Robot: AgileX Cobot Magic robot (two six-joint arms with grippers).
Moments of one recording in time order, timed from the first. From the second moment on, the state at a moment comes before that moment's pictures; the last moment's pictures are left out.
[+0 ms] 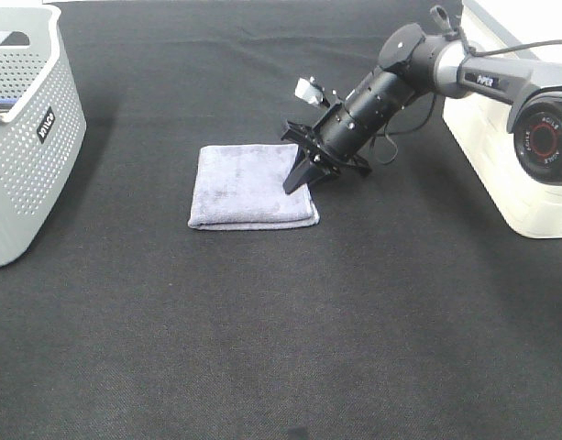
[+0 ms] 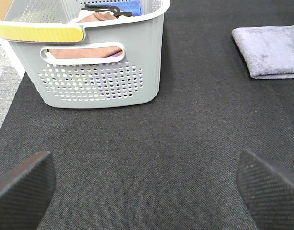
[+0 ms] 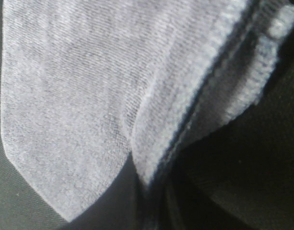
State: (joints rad) left arm 0.00 0.00 -0.50 0.00 1.05 0.00; right arm 0.30 2.68 -2.27 0.72 1.16 -0.28
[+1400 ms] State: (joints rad) left arm 0.00 0.00 -0.50 0.00 1.05 0.00; right arm -0.12 2.13 -2.48 0.26 1.22 -0.18
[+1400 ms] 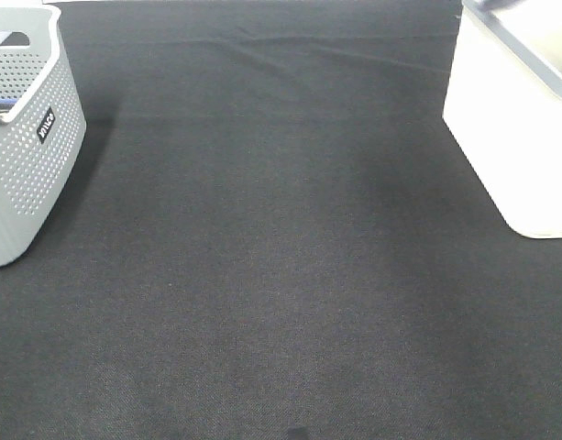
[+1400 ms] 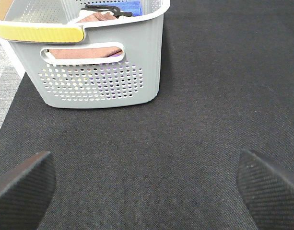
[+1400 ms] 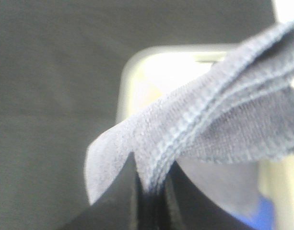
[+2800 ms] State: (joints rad) left arm 0.00 0.00 -0.50 0.00 1.05 0.00; right arm -0.02 2.06 -2.28 0.22 1.22 -0.09
